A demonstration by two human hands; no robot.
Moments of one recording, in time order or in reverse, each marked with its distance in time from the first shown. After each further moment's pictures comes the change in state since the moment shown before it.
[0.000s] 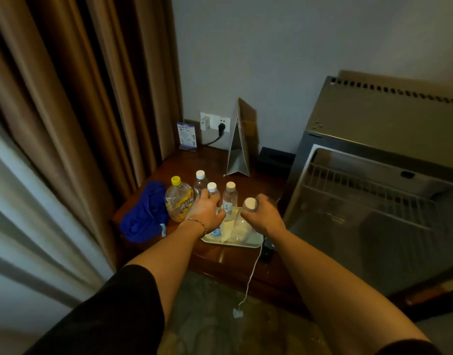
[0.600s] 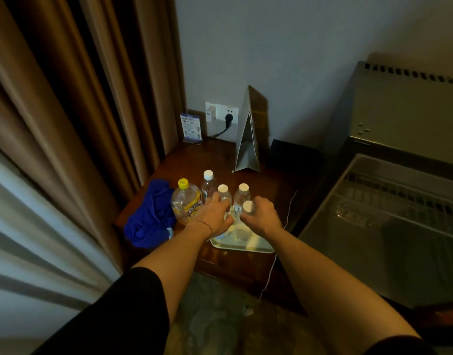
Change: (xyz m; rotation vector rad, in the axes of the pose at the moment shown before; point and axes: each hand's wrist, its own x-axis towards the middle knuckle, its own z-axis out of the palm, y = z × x) left_hand 0.040 -0.039 0.014 0.105 -0.145 0.108; right_hand 0.054 -0.018 0.050 -0.143 -0.031 0.054
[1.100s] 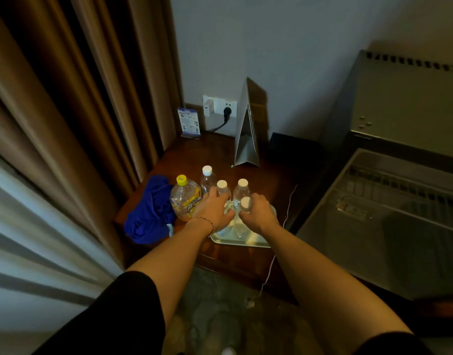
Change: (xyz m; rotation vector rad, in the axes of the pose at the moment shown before) left_hand 0.004 0.007 -0.002 -0.030 -0.006 -0.103; right_hand 0.000 0.000 0.006 -0.005 -0.056 -0.016
